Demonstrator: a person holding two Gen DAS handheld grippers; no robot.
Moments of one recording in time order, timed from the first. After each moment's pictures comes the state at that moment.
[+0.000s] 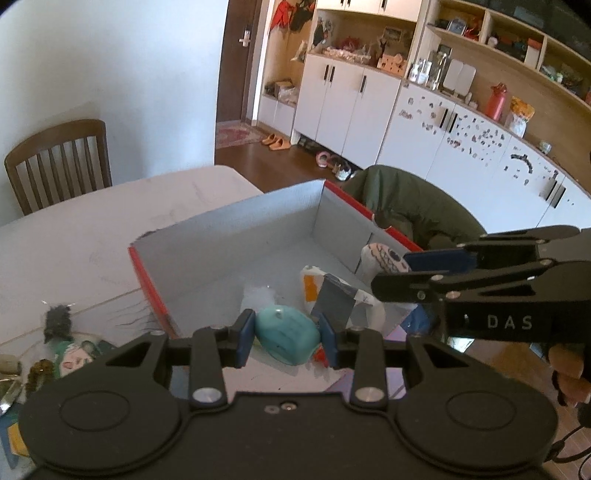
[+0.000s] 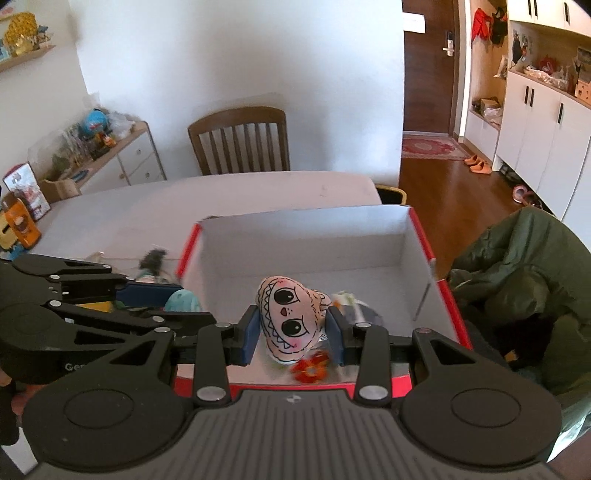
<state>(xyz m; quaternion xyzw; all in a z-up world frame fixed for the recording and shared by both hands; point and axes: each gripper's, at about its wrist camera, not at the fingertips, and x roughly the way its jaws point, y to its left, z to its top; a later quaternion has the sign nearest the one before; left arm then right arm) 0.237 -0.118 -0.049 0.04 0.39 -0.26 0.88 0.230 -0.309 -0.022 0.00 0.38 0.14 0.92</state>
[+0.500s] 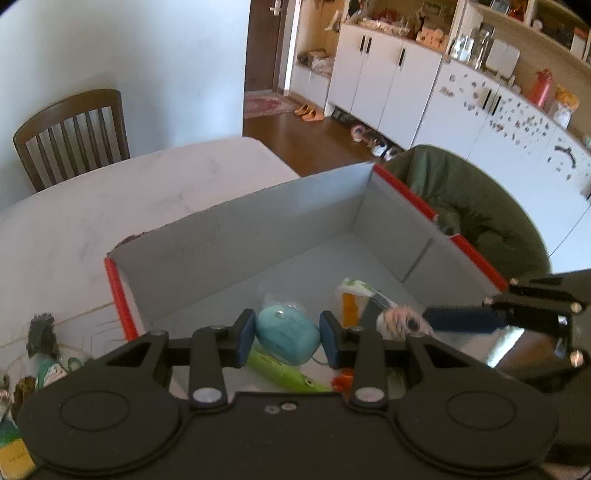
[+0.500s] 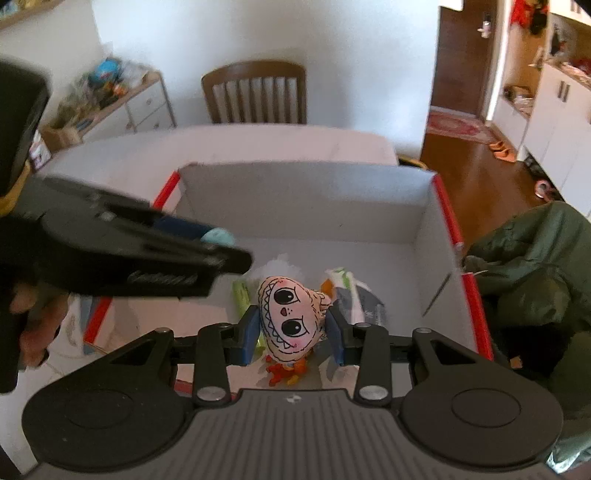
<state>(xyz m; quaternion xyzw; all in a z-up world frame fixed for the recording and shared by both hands) 0.309 -0.151 -0.084 0.05 0.44 -0.20 0.88 0.275 -0.309 -0.072 -0.04 0.43 0.18 0.88</state>
